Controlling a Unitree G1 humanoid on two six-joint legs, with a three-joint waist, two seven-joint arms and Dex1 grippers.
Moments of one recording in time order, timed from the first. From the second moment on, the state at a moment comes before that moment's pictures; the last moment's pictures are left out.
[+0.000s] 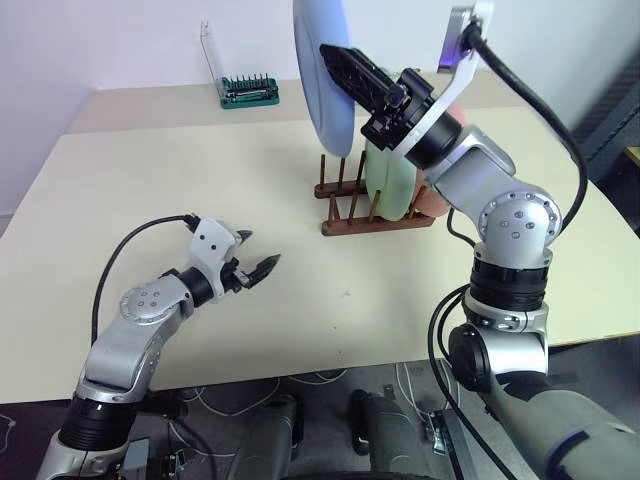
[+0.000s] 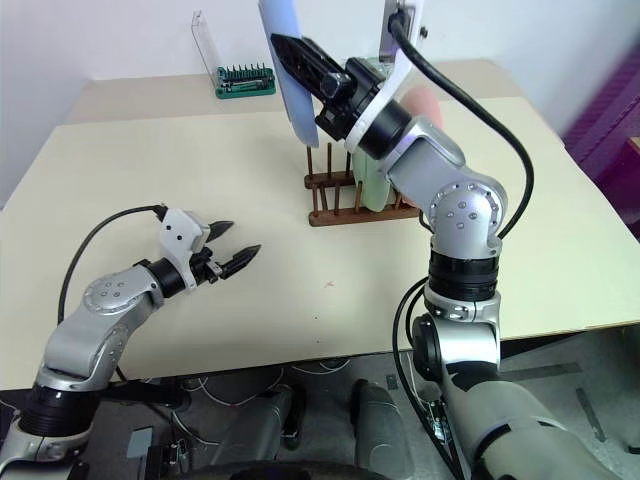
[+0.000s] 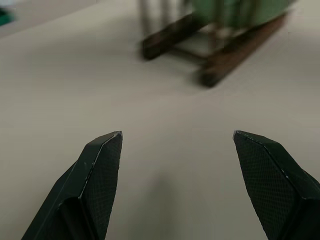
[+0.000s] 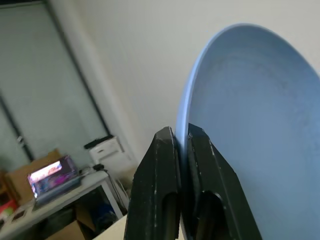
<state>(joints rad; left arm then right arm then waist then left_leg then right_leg) -0.17 0.55 -0.01 -0.37 -0.38 0.50 -0.55 -0.91 -0.17 -0.19 -0.13 1.05 0.81 0.23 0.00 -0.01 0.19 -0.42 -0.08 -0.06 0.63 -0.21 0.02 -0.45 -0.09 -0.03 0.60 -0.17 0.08</state>
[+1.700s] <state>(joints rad) -0.16 0.56 0.07 -0.18 -0.28 0.39 -0.56 -0.17 -0.85 -0.31 -0.16 0.52 0.43 0.86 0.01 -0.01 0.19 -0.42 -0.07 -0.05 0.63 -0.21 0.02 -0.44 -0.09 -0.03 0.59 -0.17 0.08</state>
